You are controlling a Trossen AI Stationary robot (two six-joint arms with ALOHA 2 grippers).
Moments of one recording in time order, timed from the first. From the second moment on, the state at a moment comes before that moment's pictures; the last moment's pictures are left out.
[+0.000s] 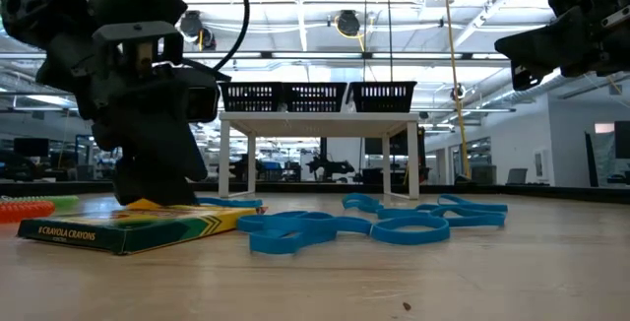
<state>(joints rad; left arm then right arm) -0.26 1.66 0.50 0.47 0.12 -0.90 0.07 0.11 0.02 0.13 0.00 0.04</state>
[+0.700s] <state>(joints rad) -0.25 1.66 0.50 0.48 0.25 -0.83 0.07 0.11 0.02 0.13 0.00 0.05</state>
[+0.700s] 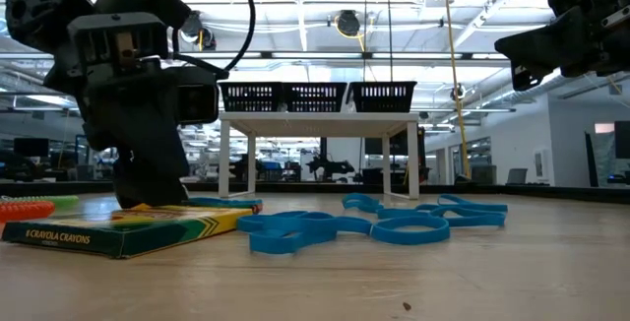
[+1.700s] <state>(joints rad) -0.24 1.66 0.50 0.46 0.23 -0.71 0.07 0.11 0.02 0.13 0.00 0.05</state>
